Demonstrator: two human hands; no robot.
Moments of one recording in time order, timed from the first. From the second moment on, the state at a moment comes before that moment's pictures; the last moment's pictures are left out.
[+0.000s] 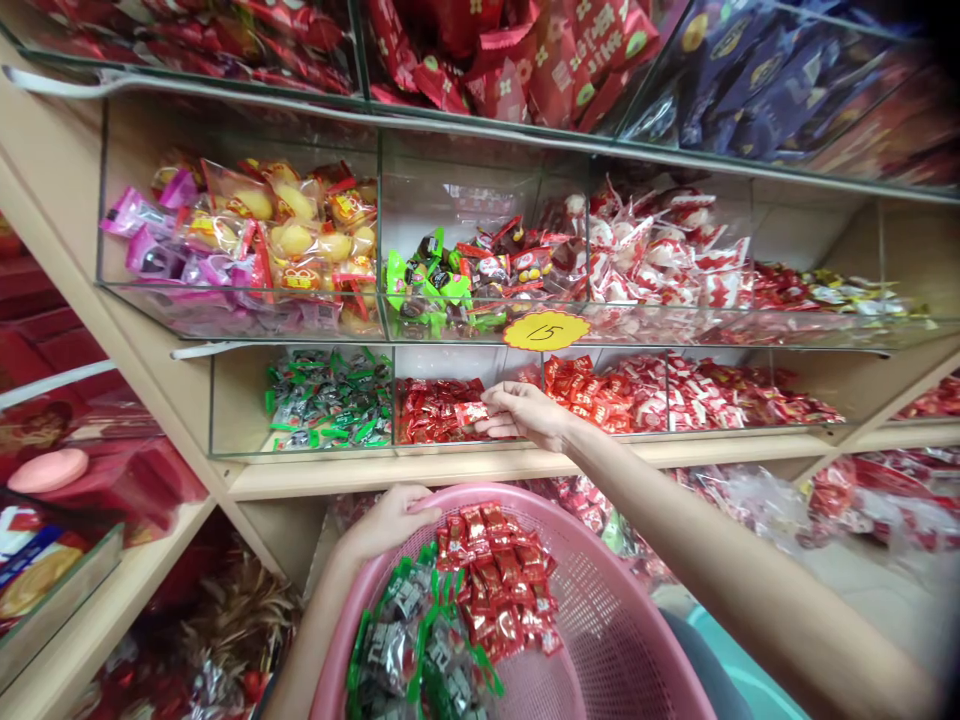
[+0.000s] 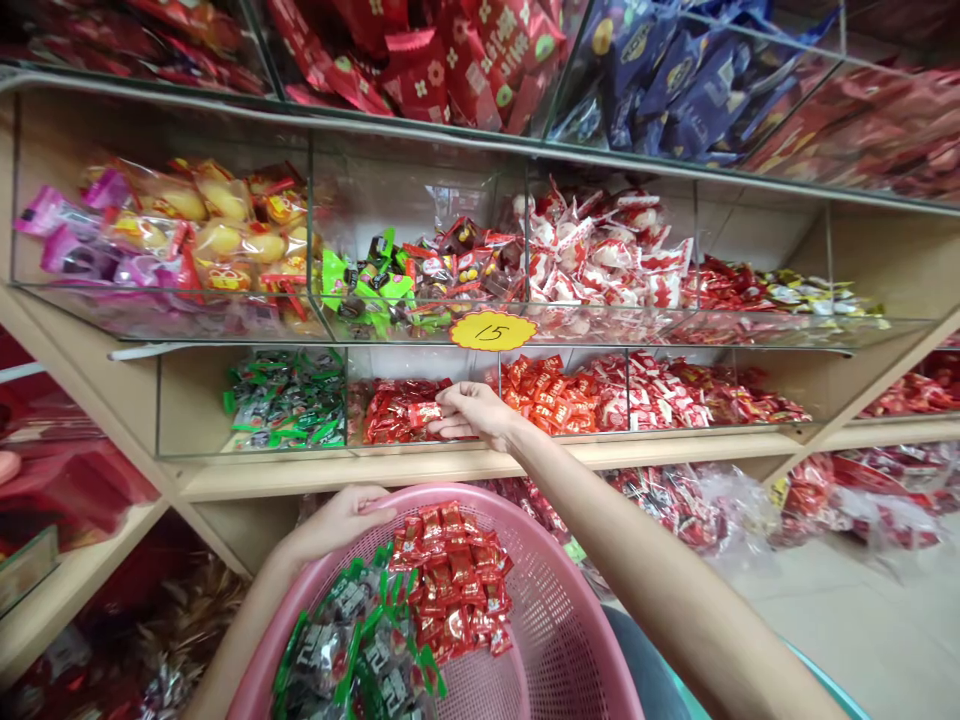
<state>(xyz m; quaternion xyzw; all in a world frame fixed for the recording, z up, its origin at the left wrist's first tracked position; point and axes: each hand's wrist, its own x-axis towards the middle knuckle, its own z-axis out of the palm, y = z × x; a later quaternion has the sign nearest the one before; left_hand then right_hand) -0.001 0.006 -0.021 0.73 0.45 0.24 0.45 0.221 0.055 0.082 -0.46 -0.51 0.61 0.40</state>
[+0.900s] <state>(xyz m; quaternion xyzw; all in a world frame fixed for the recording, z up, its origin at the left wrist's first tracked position) 0.000 0.004 -0.019 0.72 0.44 0.26 0.47 0.177 0.099 0.064 -0.53 -0.84 0.10 0.08</state>
